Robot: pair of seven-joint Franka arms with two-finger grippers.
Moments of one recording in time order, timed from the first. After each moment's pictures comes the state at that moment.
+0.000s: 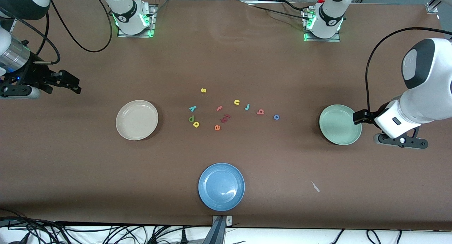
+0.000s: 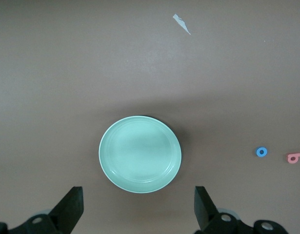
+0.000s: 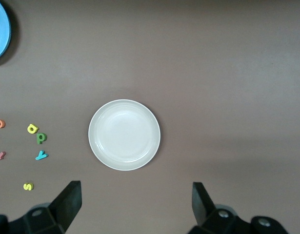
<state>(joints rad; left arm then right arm) 0.03 0.39 -0.12 -1.39 0.09 1.67 0.05 0.03 0.02 0.01 -1.72 0.03 1.79 0.04</state>
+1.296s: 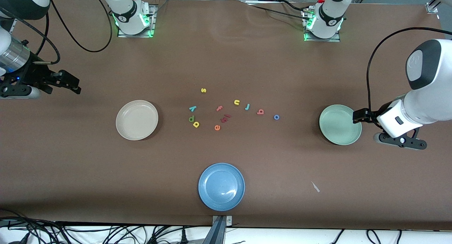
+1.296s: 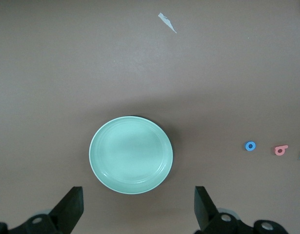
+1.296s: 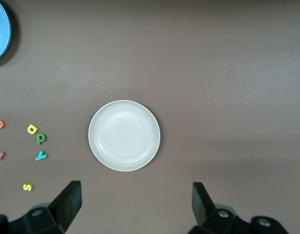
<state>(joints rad) 0.04 0.39 -0.12 -1.40 0.04 1.67 0.09 0.03 0.02 0.01 -1.72 0.03 1.80 0.04</state>
